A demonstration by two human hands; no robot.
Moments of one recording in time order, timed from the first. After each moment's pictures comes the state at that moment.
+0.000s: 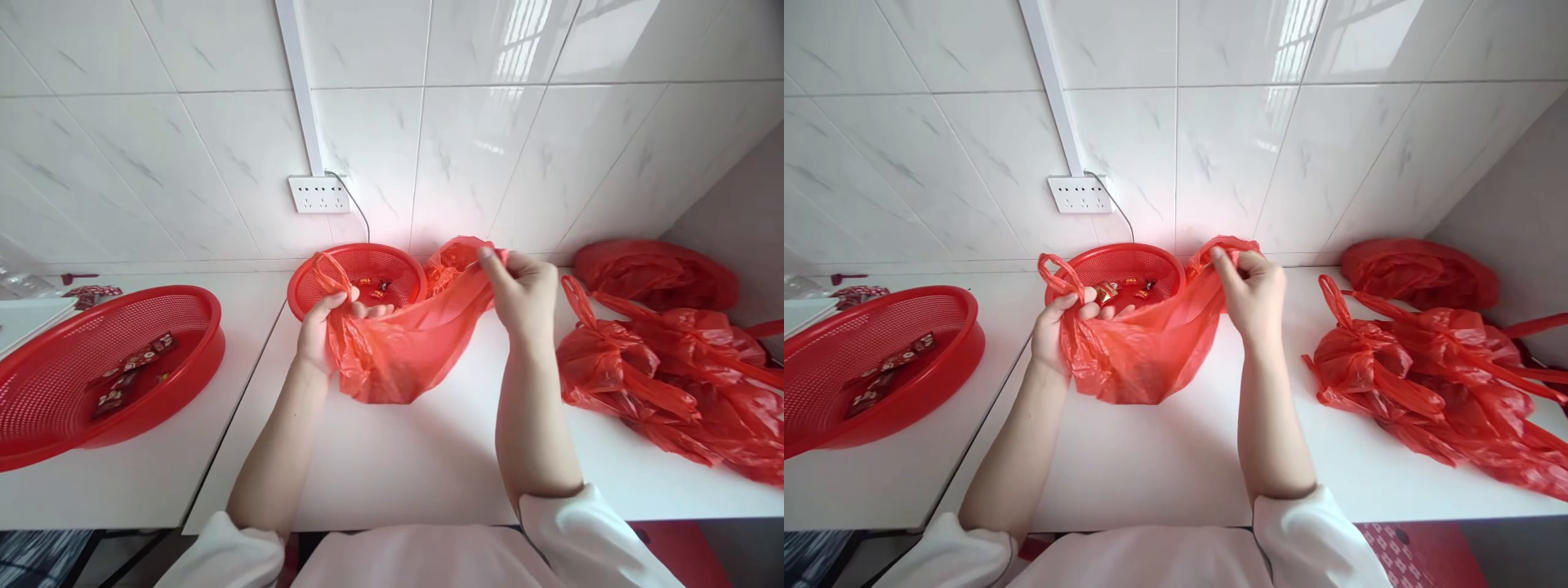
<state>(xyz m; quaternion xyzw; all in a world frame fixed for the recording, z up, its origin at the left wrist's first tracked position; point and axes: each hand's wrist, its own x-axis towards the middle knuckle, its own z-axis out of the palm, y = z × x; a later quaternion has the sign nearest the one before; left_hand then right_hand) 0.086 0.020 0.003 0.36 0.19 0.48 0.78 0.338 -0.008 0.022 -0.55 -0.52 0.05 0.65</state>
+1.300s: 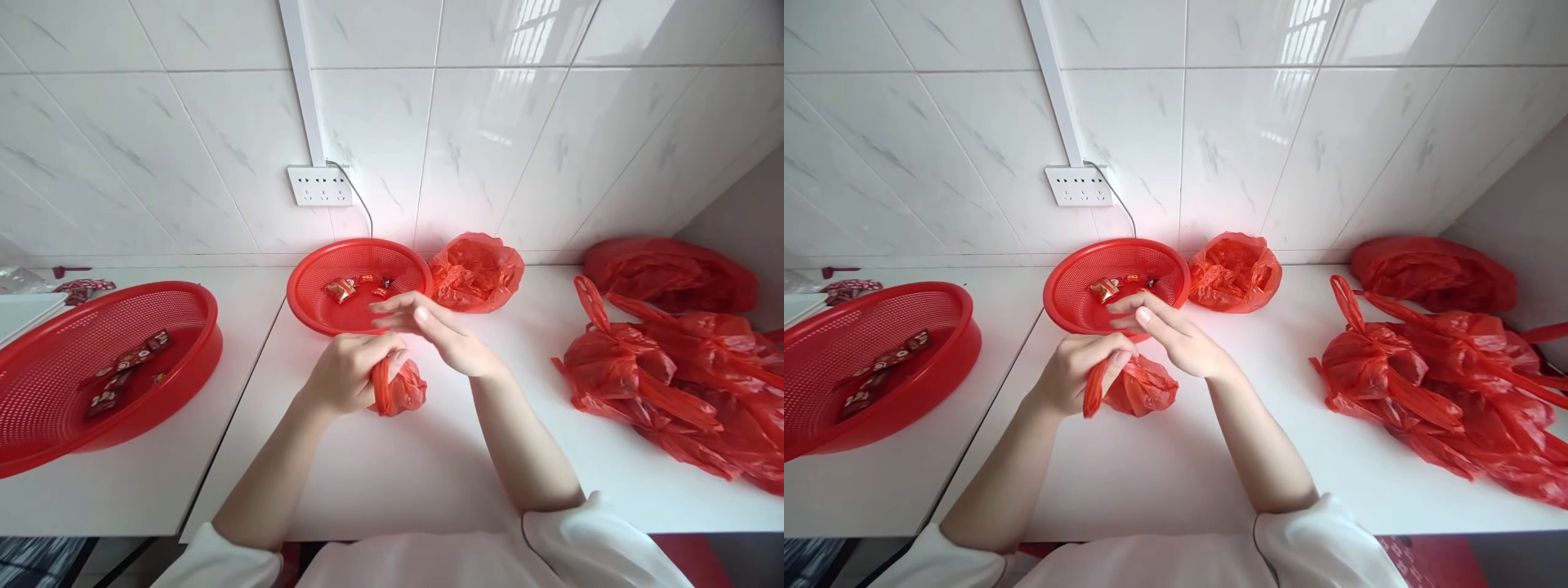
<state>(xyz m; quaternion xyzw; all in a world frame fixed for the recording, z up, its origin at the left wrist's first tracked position) 0.084 -0.013 -0.003 0.86 0.31 0.34 0.22 0.279 -0.010 -0.002 -0.30 -0.69 0.49 0.45</state>
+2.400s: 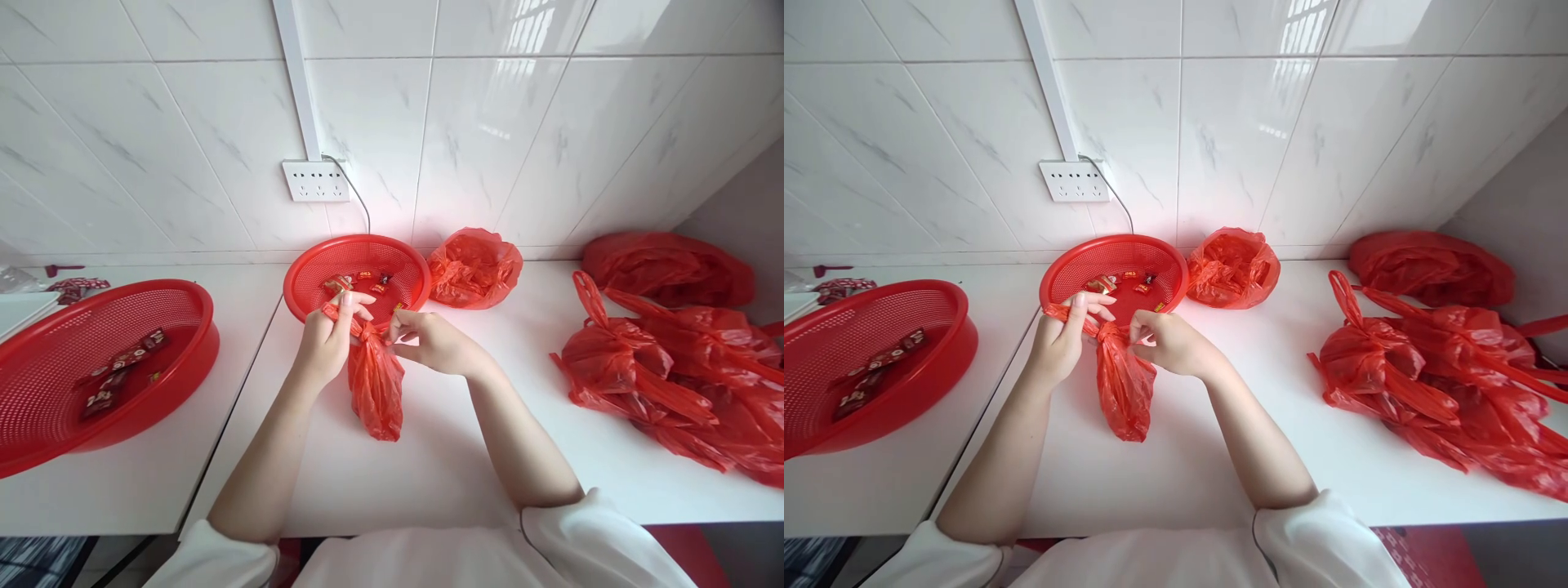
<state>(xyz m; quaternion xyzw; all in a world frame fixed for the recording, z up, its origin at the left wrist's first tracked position) 0.080 0.014 -0.006 0.71 0.44 0.43 0.33 0.276 0.004 -0.026 -0.38 -0.77 0.39 0.34</state>
